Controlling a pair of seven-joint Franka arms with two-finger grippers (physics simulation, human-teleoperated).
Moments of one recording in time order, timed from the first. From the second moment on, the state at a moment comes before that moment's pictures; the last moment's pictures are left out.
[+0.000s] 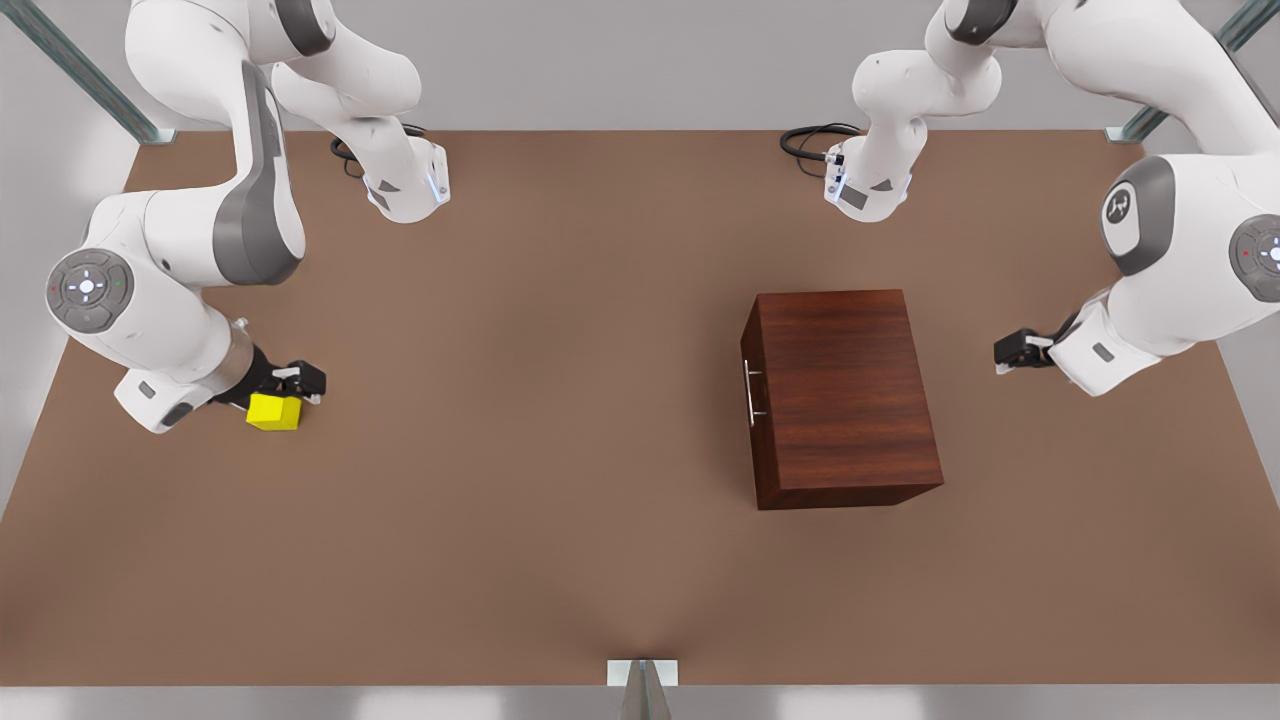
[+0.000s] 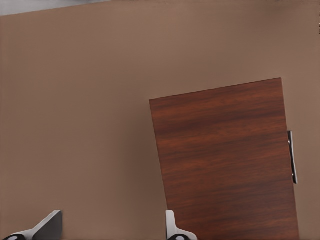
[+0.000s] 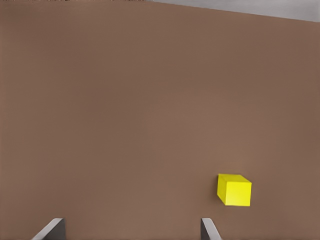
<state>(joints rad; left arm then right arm) -0.02 0.24 0.00 -1.32 0.01 1.48 0.11 0.03 0.30 0.10 -1.31 -0.07 1.57 0.03</state>
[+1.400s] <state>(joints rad) -0.73 0.69 0.00 -1.33 0.38 1.64 -0.94 -0.38 0.46 0.10 -1.97 -0.21 2.29 -0.30</state>
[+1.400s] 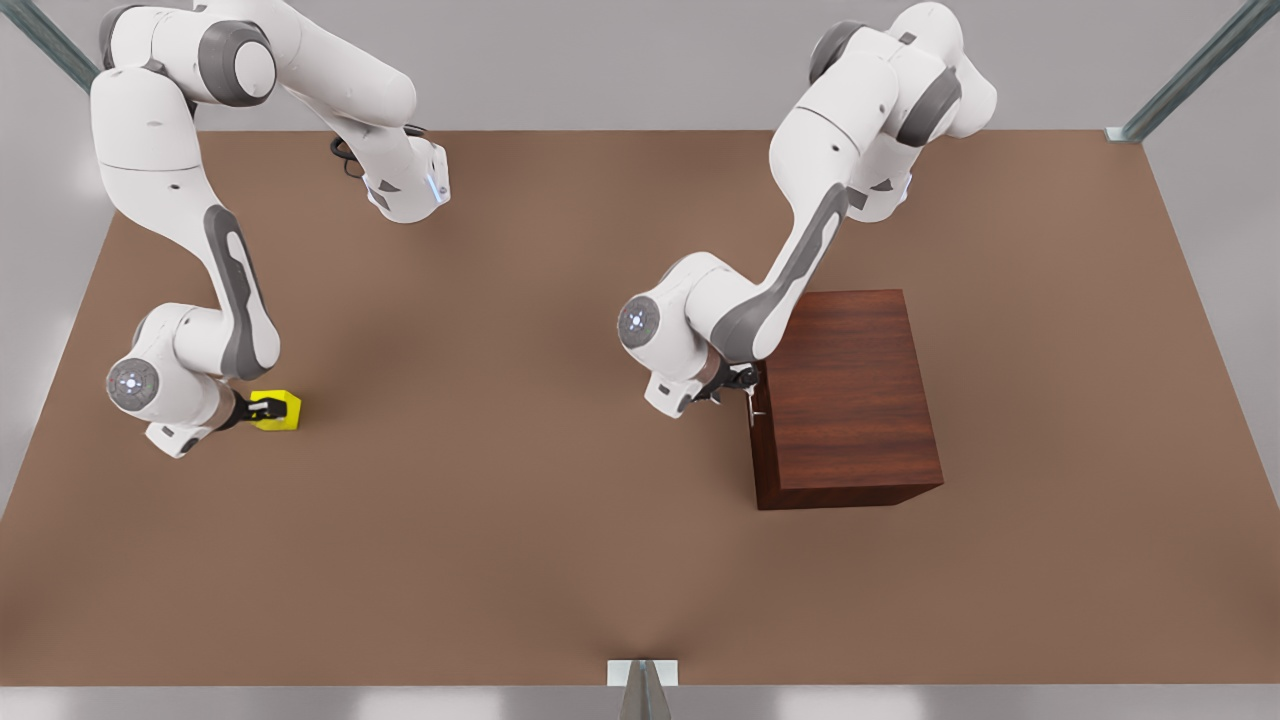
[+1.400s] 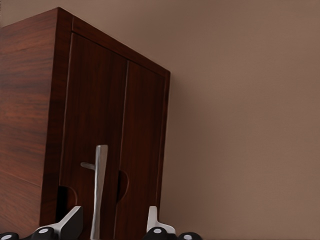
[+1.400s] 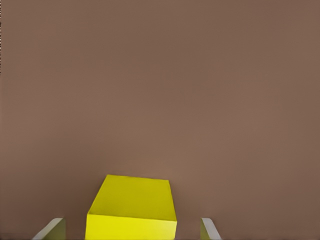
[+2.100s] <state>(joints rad) -0.73 0.73 -0.03 -1.29 0.33 1.65 -1.04 -0.41 0.43 0.14 -2.03 -0.18 2.48 -0.37</state>
